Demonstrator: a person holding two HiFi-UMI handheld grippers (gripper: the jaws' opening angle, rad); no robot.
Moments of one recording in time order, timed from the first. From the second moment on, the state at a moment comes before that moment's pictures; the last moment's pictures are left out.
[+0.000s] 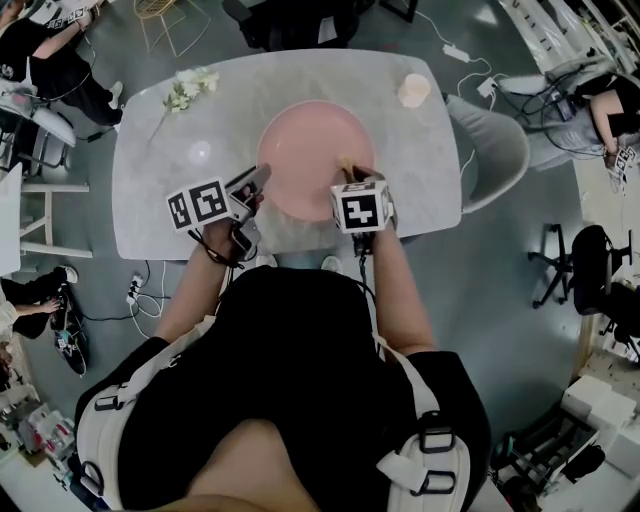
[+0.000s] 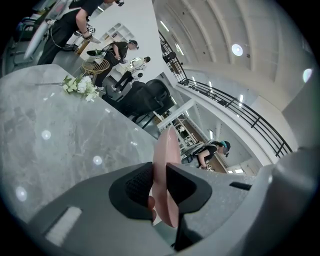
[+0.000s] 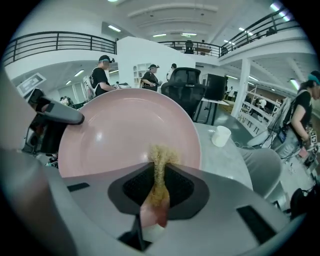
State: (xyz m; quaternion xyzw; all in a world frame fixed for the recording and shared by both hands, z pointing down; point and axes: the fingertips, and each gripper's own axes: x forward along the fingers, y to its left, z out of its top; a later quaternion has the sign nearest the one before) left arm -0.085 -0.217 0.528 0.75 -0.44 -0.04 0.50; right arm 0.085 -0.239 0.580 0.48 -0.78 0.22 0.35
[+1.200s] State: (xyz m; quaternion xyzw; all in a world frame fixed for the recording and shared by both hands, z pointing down) left arm -0.163 -0.200 0.733 0.49 -0.57 0.06 0.65; right arm 0.139 -0.232 0.546 0.54 -0.76 0.27 0.25
